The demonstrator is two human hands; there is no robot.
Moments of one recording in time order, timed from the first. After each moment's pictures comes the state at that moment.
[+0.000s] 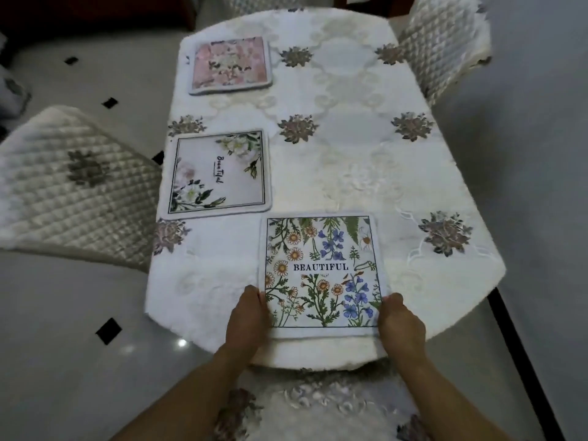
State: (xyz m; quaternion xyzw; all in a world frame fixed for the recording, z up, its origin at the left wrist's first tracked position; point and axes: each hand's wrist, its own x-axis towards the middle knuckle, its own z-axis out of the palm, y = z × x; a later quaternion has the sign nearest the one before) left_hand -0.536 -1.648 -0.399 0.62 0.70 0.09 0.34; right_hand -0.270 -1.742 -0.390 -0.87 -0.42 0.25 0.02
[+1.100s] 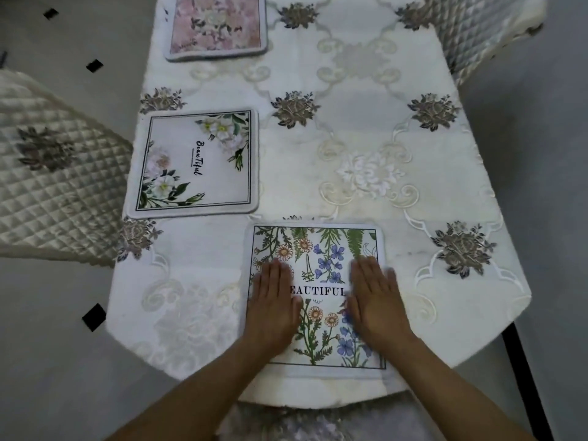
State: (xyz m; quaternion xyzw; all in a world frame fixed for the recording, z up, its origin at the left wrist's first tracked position) left_hand -0.461 -1.618 -0.448 0.82 0.53 0.01 0.22; right_hand -0.238 -1.664 -0.433 -0.72 -0.66 0.20 0.01
